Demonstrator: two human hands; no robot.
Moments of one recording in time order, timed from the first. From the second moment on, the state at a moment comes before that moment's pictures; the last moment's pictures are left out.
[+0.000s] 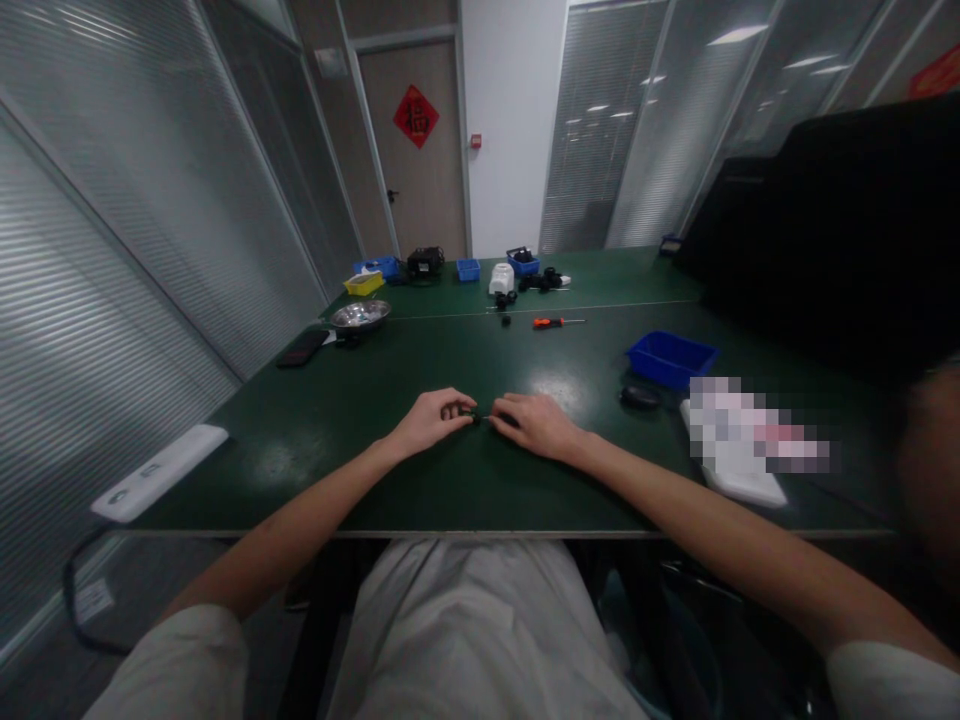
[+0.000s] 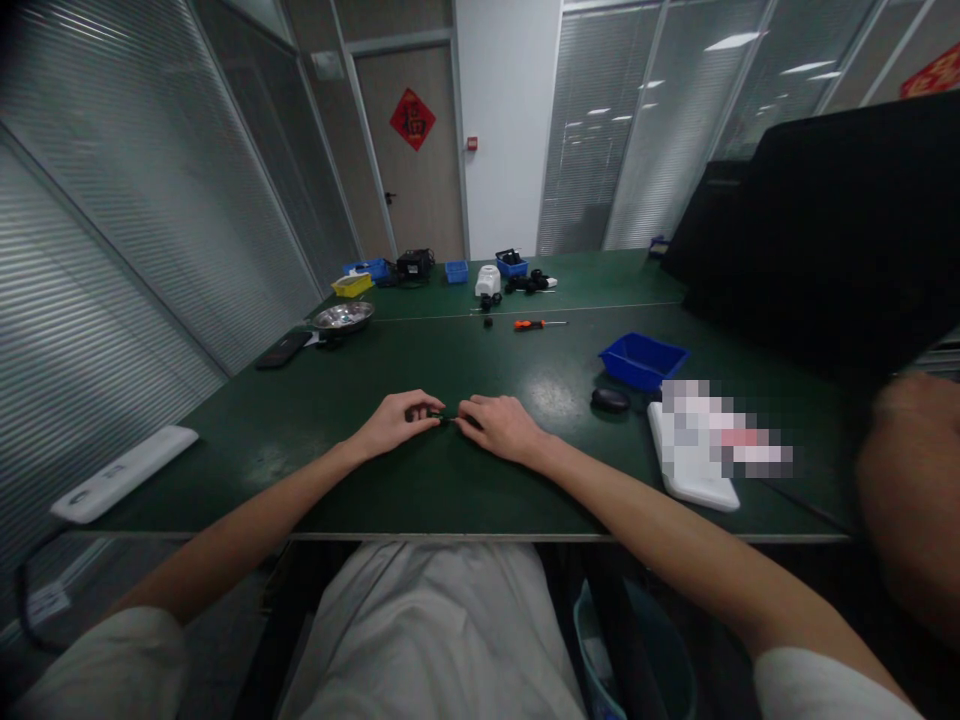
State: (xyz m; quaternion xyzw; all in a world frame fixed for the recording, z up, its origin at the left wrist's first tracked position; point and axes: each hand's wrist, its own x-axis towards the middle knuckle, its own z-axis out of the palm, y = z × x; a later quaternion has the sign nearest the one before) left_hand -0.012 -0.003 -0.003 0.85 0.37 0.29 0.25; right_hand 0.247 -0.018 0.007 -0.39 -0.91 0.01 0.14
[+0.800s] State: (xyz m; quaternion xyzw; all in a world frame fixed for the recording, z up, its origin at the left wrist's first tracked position) left_hand -0.009 -0.007 -0.003 0.83 0.35 0.33 0.29; right_hand 0.246 -0.019 0.004 -0.36 -0.91 0.04 0.19
